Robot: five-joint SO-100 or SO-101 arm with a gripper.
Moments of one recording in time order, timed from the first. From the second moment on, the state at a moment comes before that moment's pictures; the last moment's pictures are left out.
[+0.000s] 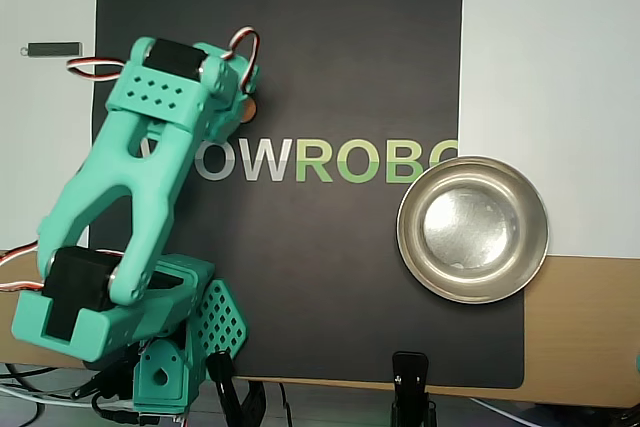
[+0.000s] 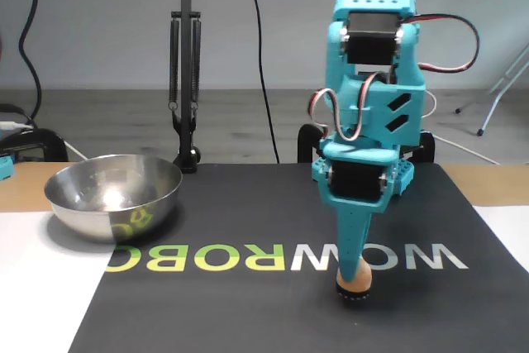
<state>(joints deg) 13.5 86.0 108.1 65.0 1.3</state>
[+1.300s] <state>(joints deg) 13.5 83.4 108.1 64.7 1.3</state>
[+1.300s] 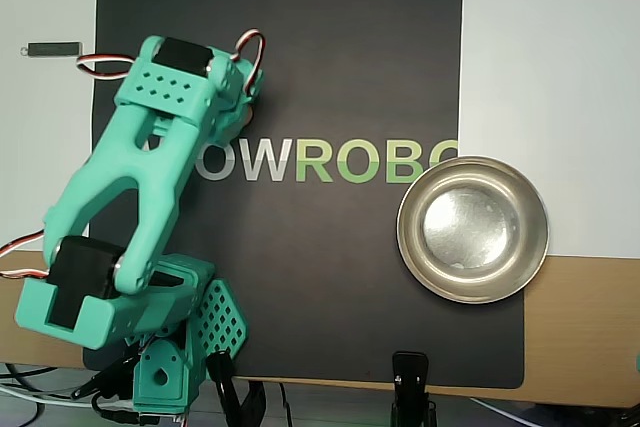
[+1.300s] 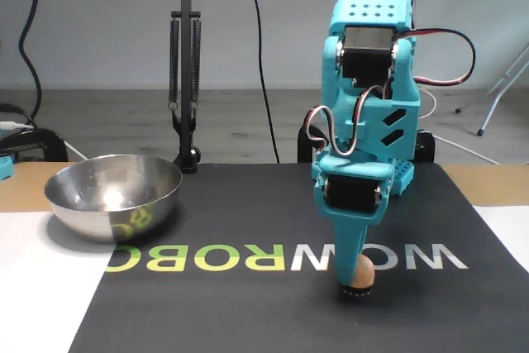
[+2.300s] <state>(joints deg) 14.5 83.4 102.2 70.3 1.3</state>
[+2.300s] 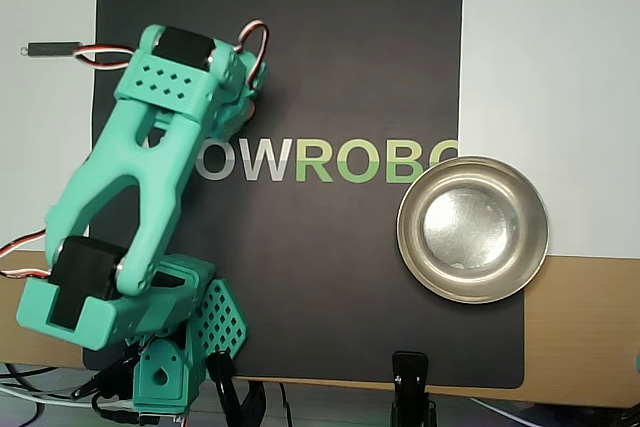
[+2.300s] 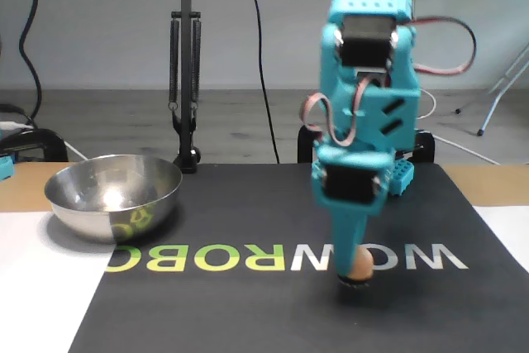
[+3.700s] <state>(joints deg) 20.4 90.4 89.5 83.8 1.3</state>
